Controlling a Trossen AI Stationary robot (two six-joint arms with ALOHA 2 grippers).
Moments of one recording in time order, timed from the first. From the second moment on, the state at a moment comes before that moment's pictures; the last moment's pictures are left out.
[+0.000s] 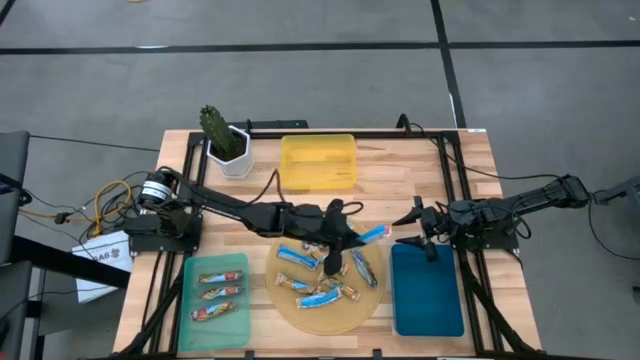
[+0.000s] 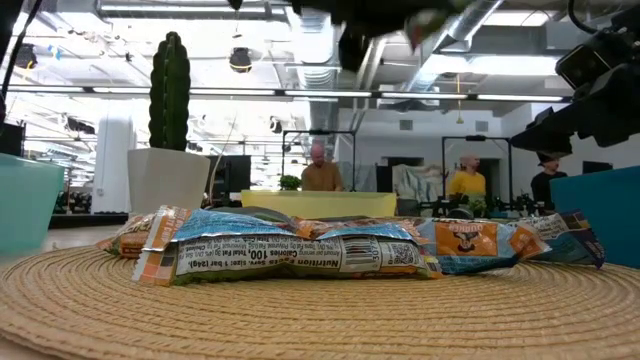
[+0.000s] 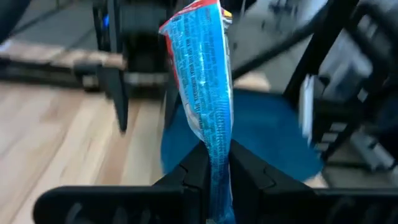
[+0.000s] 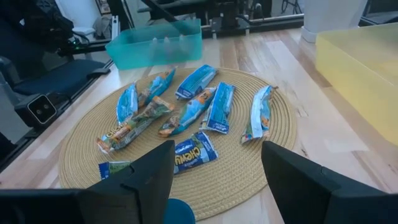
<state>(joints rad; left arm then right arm) -0.16 1.80 1.27 0.29 -0.03 -0.20 0.23 0.32 0.01 0.03 0.08 0.13</state>
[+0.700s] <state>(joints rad) -0.20 1.75 1.22 0.35 -0.06 -0.22 0.23 0.32 0.01 0.03 0.08 0.13</state>
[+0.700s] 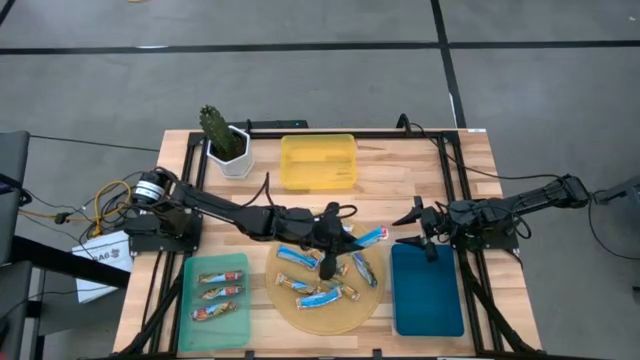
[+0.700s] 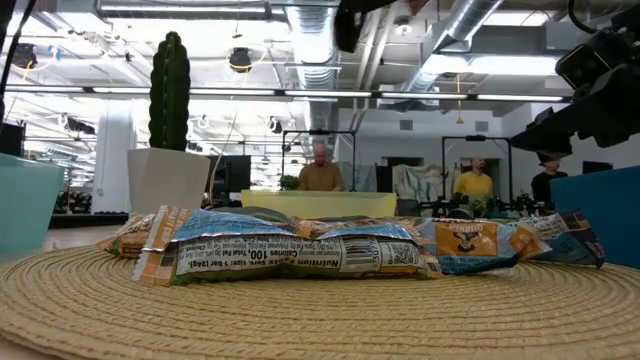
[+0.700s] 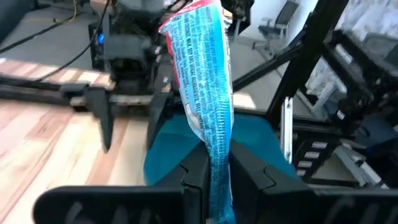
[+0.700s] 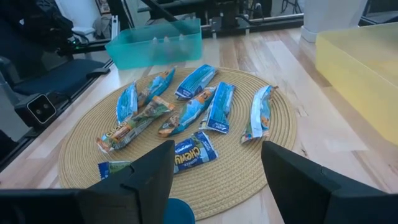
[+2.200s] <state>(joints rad) -0.42 0.59 0.59 -0.42 -0.14 -0.29 0.23 0.32 0.01 0.03 0.08 0.13</state>
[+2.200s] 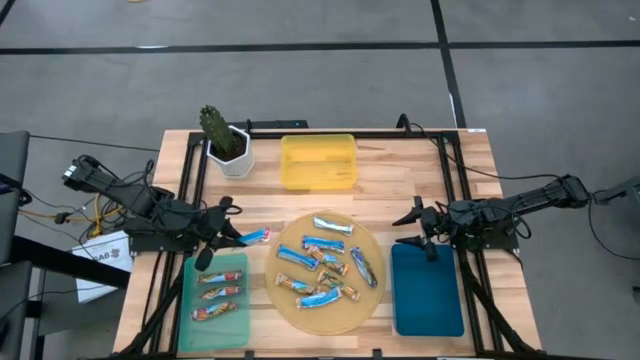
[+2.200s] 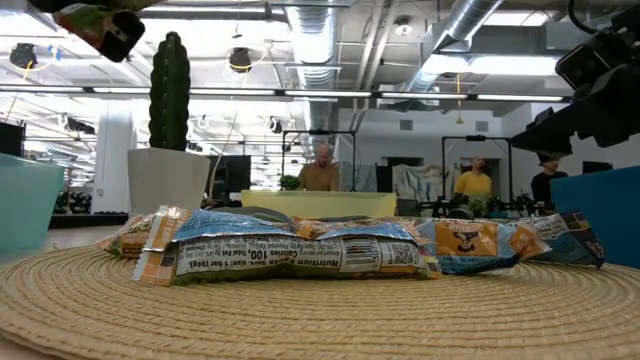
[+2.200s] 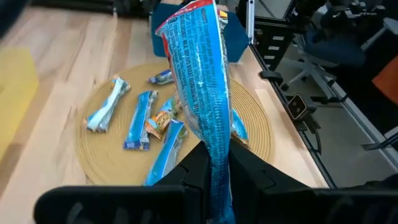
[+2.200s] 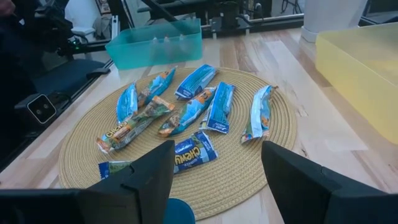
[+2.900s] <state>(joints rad) -0.55 0.59 0.59 -0.71 0.22 -1.10 0.23 0.32 0.01 0.03 0.08 0.13</state>
